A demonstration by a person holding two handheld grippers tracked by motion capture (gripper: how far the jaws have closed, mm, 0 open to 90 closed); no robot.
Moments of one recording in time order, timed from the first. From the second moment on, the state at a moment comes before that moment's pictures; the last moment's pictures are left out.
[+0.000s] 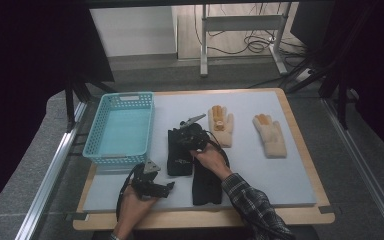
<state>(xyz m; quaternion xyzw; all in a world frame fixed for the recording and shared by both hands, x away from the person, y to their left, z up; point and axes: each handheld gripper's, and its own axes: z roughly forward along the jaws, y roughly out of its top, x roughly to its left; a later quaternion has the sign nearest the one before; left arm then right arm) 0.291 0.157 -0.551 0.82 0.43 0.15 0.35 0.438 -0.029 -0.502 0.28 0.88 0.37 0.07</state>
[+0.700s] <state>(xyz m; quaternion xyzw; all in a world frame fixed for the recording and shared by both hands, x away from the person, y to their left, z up) 0.291 0.157 -0.551 0.82 0.43 0.15 0.35 0.373 -0.113 -0.416 0.27 0.87 0.39 0.08</state>
